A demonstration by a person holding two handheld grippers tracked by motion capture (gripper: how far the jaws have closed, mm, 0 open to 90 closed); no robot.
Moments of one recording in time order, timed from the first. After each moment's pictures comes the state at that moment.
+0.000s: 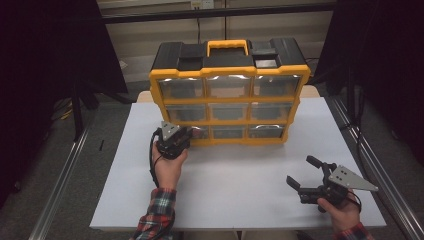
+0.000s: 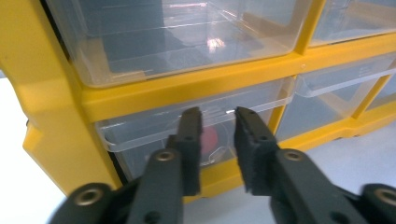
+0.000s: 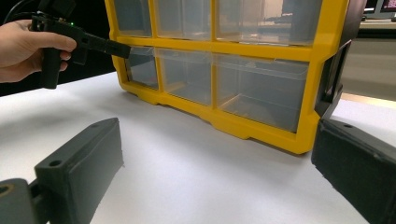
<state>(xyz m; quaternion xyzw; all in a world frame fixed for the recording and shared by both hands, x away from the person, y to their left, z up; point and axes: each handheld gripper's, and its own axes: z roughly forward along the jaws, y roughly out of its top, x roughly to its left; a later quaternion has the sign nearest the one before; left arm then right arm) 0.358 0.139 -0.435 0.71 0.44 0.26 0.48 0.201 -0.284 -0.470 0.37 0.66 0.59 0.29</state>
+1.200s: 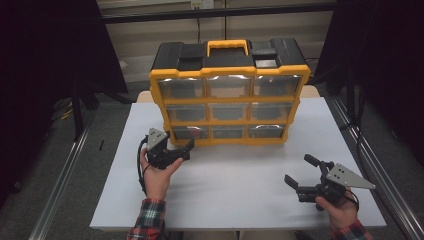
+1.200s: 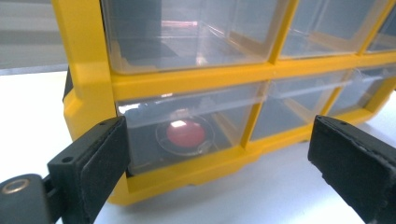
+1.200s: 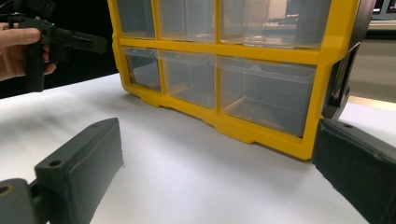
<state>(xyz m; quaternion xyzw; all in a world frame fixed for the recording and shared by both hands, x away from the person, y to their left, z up) 0.334 0.167 -0.435 0.69 0.42 0.23 0.54 0.206 -0.280 -0.469 0.36 0.66 0.60 0.28</state>
